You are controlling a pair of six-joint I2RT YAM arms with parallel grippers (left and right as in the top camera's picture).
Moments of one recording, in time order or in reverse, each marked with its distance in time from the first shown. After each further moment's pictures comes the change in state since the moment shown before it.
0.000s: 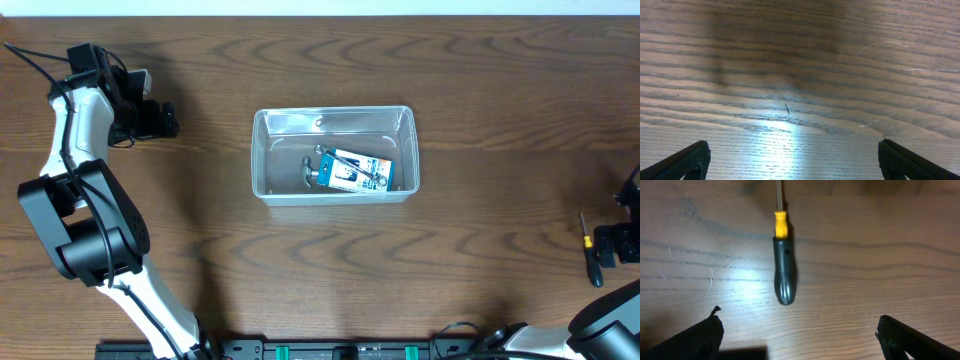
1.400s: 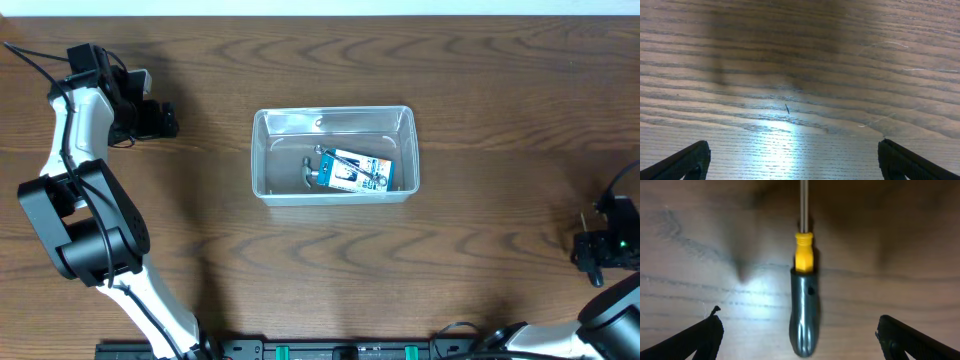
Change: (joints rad) left arm 0.000 0.000 0.000 0.000 0.000 0.000; right arm 0.006 0.081 -0.156 0.208 -0.058 -0.002
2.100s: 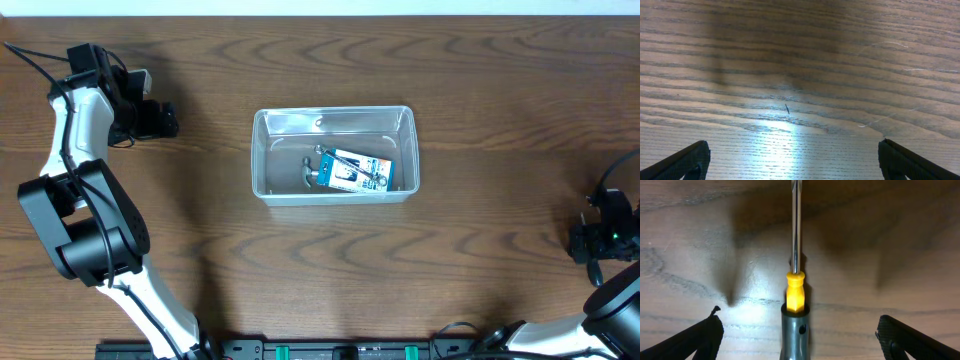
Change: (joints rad) left arm 0.000 0.000 0.000 0.000 0.000 0.000; right arm 0.042 0.045 0.000 0.087 0.010 0.011
